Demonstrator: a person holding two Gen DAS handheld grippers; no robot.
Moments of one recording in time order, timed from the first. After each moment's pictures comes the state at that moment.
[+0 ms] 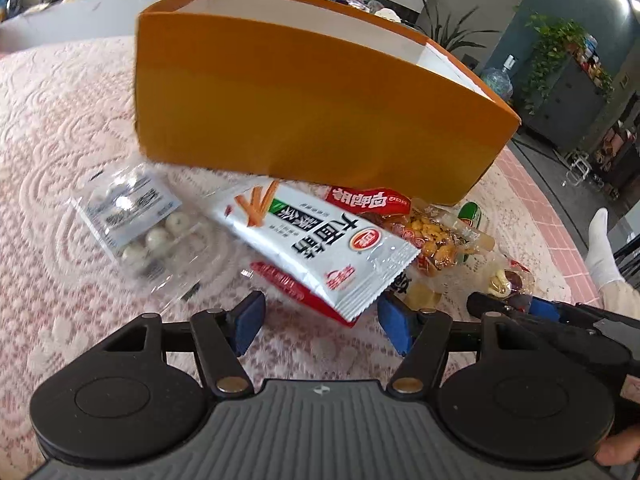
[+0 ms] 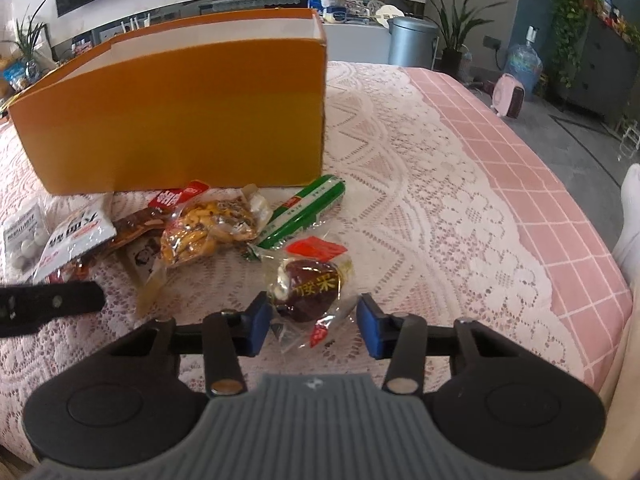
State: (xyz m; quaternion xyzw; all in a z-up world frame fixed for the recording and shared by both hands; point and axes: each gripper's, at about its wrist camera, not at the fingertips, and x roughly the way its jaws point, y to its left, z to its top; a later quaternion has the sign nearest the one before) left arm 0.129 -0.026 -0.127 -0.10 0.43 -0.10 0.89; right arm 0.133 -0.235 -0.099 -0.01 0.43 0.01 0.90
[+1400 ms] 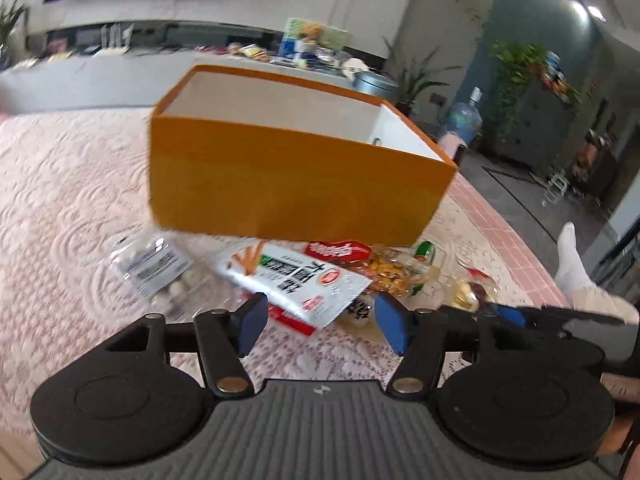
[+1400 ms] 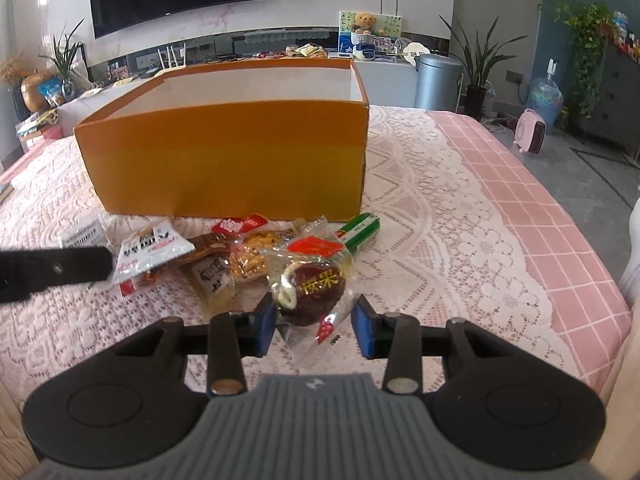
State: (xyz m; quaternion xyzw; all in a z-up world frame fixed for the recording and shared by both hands) left arm 0.087 -0.021 -0.078 -0.07 0.35 -0.13 0.92; right arm 0.101 -0.225 -0.064 0.01 0.38 0.05 0.92
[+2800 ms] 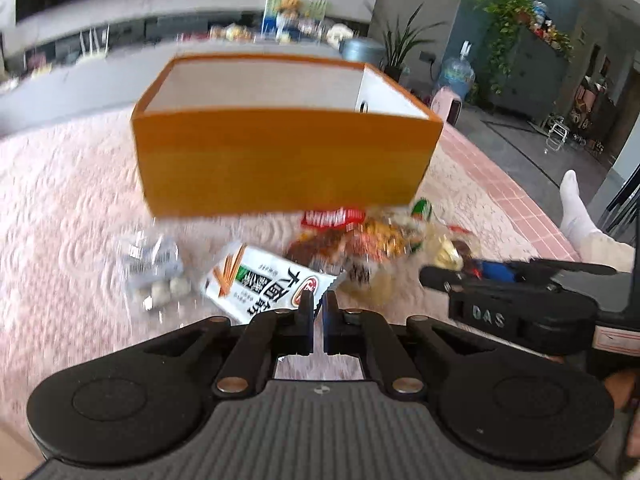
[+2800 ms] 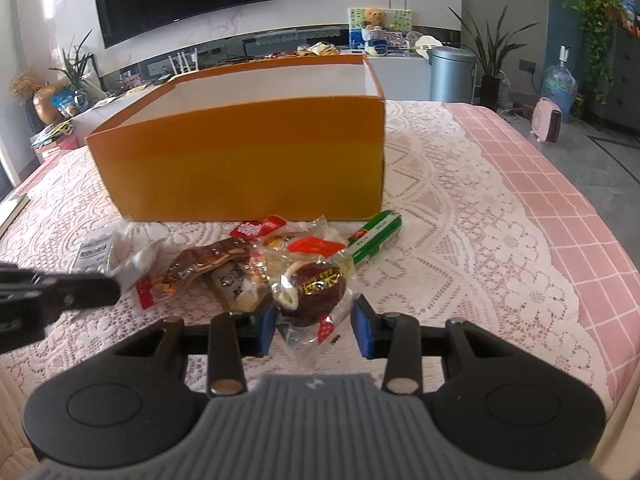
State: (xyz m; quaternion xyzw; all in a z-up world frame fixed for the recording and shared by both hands) left arm 0.077 -0.020 -0.073 -0.02 0.41 -0.14 0.90; right arm 0.102 -0.224 -0.066 0.03 0.39 0.08 0.92
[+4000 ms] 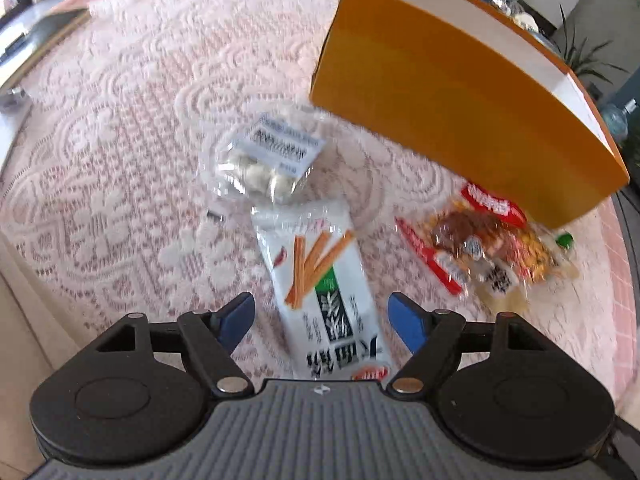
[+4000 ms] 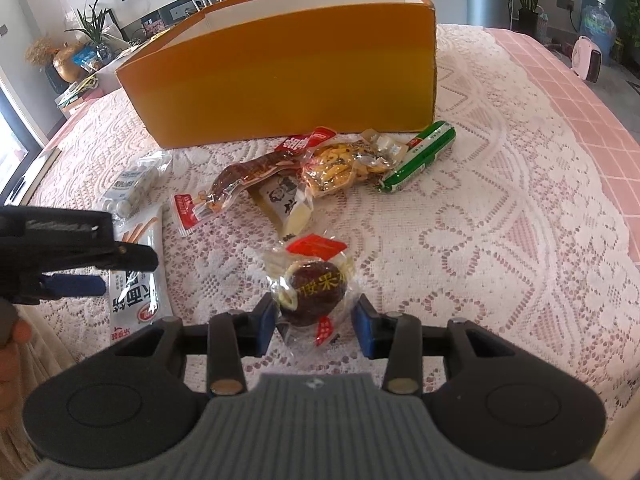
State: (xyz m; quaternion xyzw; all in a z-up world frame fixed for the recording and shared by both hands) left arm 0.114 0.018 -0.121 -0.17 0.51 0.09 0.84; right arm 0.100 -0.212 -0.085 0.06 0.49 0.14 0.86
